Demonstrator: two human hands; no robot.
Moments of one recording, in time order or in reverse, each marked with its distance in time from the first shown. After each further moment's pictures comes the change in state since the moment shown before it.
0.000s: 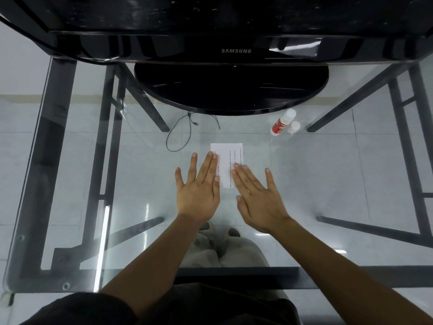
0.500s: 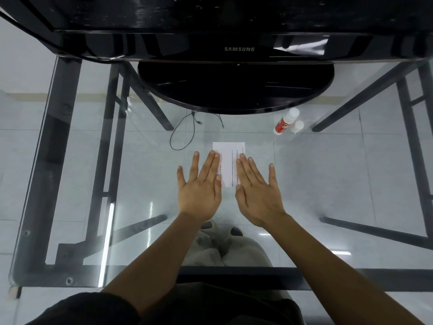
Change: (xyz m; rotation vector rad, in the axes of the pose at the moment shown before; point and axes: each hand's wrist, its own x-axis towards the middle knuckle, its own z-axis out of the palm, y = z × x) left_hand 0.000 0.001 0.000 0.023 0.014 -0.006; right_hand 0.017 -0.002 0.002 0.070 -0.055 0.144
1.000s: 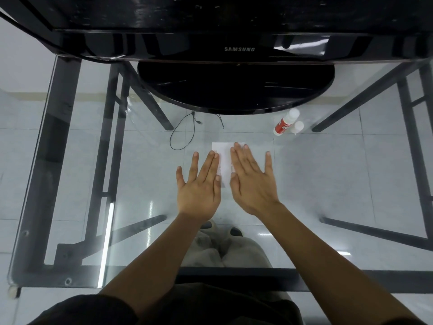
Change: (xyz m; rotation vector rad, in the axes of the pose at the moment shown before) left_hand -0.001 0.000 -0.002 -0.026 -0.008 -0.004; right_hand 0.023 -0.006 -0.009 -0.024 0.061 0.019
